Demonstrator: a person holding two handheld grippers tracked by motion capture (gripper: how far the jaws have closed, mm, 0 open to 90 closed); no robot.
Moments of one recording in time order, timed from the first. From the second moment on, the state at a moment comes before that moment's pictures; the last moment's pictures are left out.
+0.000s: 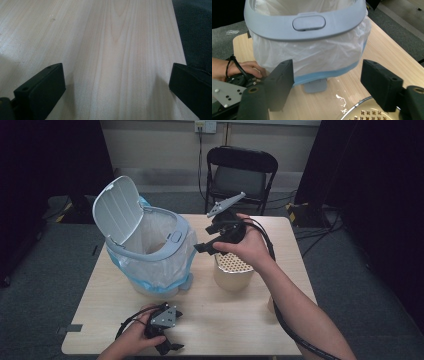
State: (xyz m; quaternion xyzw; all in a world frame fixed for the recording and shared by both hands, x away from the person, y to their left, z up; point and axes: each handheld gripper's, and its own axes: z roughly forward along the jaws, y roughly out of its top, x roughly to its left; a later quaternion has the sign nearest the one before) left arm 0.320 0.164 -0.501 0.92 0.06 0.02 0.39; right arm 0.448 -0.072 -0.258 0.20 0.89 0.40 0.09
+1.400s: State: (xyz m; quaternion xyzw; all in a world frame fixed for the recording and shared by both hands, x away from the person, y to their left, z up) left arm 0.320 0.164 -0.503 0.92 0.06 0.02 0.39; right arm 0.429 -0.145 -0.308 0.25 0.87 0.41 0.08
